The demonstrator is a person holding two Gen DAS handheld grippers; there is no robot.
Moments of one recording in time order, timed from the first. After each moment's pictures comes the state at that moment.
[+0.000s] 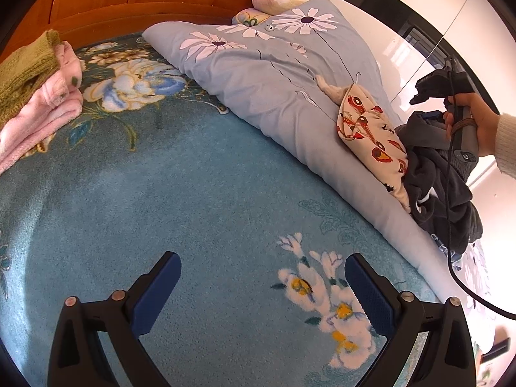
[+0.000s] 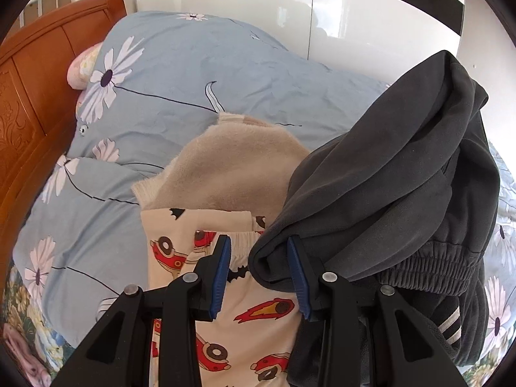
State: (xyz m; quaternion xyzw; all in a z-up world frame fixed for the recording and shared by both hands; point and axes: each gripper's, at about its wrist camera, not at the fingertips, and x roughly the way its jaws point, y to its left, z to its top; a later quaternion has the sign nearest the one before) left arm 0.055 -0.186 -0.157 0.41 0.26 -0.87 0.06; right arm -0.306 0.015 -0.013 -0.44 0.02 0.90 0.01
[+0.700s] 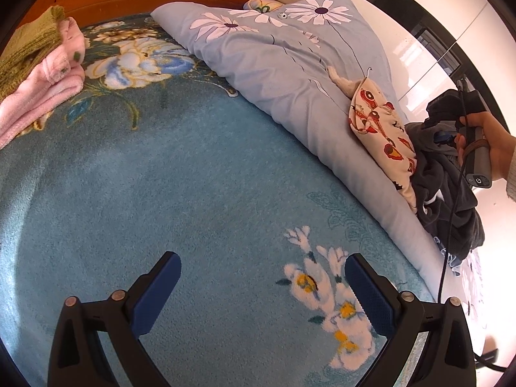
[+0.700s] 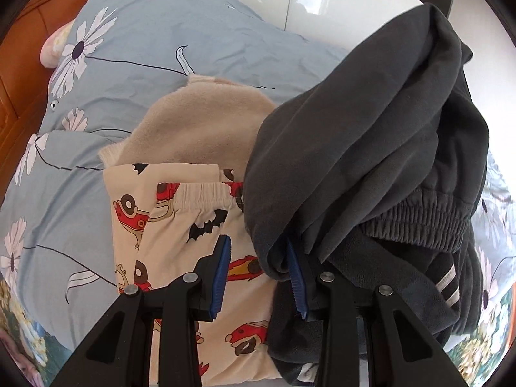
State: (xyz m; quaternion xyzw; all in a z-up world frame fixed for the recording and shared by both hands) left arm 0.052 -0.195 -0.170 0.43 0.30 -0.85 0.07; right arm -0.293 0.025 -0.047 -0.49 0.00 0.87 0.08
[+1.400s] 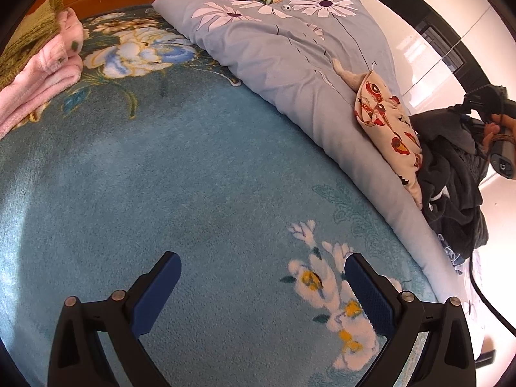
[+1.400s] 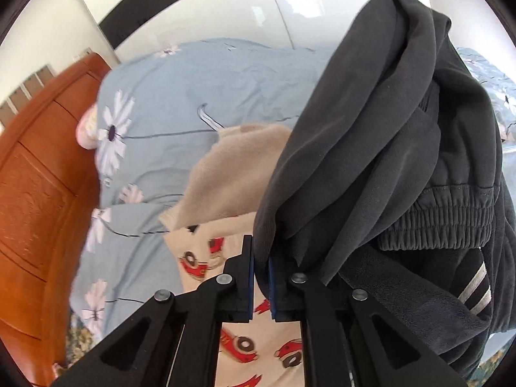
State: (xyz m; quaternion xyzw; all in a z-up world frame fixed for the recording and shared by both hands) left arm 0.047 -0.192 -0.177 0.44 0.29 -0.85 0.06; right arm -0.276 0.079 0.006 -0.42 0.20 0.89 -0.03
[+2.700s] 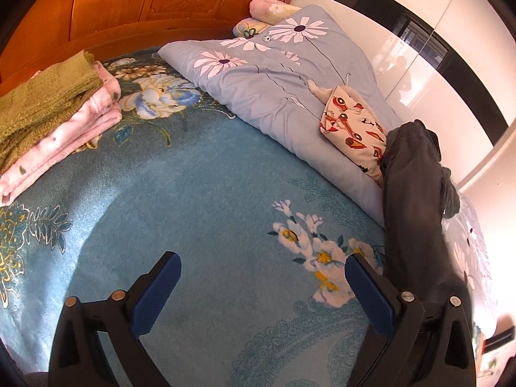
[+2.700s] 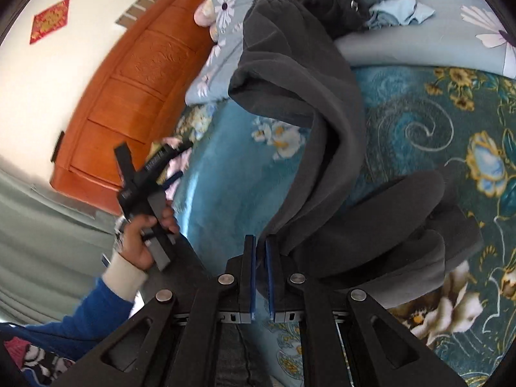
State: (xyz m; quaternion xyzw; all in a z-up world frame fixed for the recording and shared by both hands) left arm 0.145 -0.169 -0.090 0.41 0.25 -0.87 0.08; right arm 0.230 0.220 -0.051 -0.56 0.22 0.74 -0.31
